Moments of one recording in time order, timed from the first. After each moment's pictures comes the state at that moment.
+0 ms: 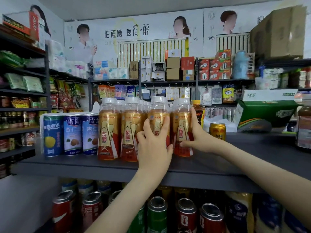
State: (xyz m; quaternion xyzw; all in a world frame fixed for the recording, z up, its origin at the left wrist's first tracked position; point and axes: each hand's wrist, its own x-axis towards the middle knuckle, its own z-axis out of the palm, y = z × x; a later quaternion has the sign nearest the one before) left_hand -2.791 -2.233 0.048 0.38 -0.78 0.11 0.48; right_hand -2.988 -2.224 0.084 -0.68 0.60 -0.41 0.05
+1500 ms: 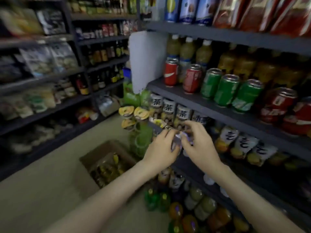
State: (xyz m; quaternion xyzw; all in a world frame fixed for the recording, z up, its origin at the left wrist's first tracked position) left_hand -2.535 -2.066 -0.227 0.53 -0.77 -0.18 0.31; right_hand -2.675 -2.057 -0.194 -0.75 0.55 -0.34 0.14
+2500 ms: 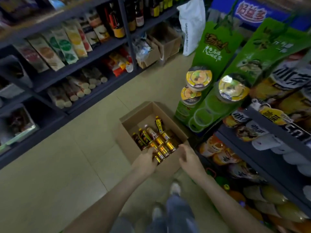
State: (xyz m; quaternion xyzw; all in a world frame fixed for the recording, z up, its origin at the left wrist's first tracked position) left_hand -2.171 -2.182 -0.484 0.75 -0.55 -0.37 0.02; right_hand -2.350 -2.218 -0.484 -0.64 0.61 -0.08 0.46
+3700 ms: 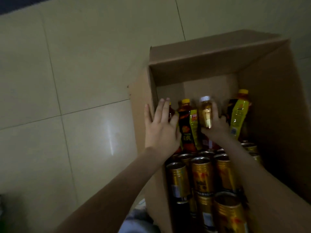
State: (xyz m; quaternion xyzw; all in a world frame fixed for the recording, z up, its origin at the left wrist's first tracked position) left_hand -1.988 -2.367 -1.049 0.86 -0.49 -0.15 -0.03; right_hand -2.117 -2.515 -1.125 -0.73 0.54 0.21 0.37
